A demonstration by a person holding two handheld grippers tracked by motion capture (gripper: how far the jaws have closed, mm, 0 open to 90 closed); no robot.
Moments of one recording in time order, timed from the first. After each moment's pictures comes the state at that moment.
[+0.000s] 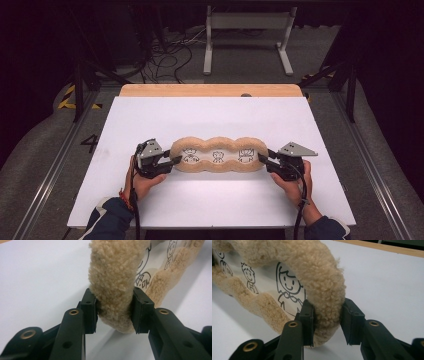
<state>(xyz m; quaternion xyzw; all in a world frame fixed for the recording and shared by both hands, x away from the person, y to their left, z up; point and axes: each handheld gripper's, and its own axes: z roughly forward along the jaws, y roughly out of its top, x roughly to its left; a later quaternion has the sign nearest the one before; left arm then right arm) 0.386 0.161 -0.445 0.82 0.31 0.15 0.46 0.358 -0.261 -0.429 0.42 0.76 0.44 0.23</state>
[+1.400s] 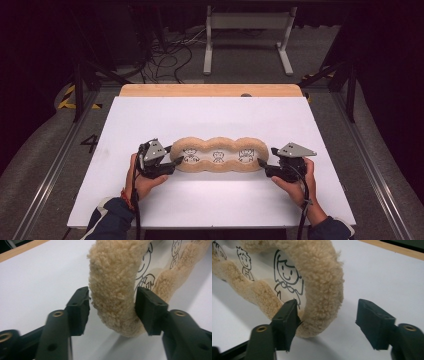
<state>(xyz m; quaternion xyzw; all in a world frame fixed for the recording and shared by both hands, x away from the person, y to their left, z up) 0.382 0.153 -0.442 0.83 0.30 0.19 0.44 0.355 -0.262 -0.424 0.40 0.79 0.40 0.25</state>
